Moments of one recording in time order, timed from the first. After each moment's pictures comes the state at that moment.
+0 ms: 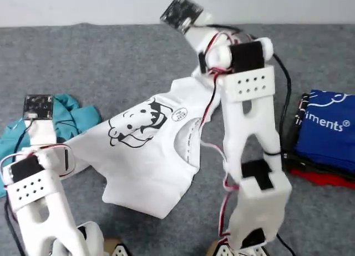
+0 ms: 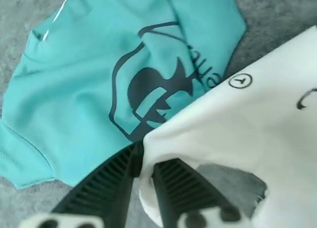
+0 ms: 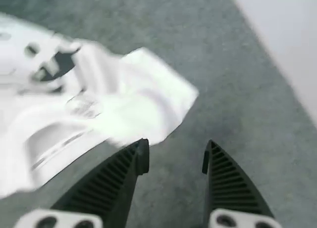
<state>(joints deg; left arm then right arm) -31.3 -41.7 53.8 64.2 -13.5 -17.8 16.5 -50.7 100.7 39.0</state>
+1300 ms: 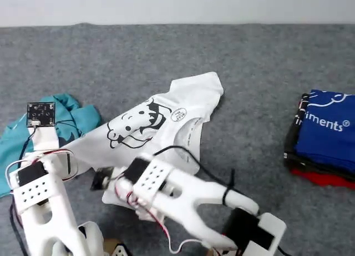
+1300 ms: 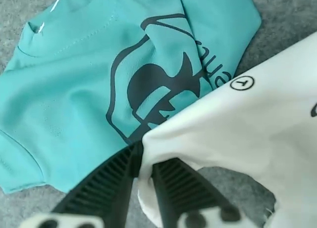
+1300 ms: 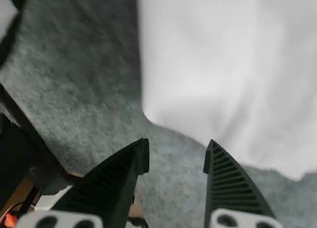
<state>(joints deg) -31.7 -41.7 61.0 56.0 -13.1 -63.0 0.4 25.1 83.3 19.1</state>
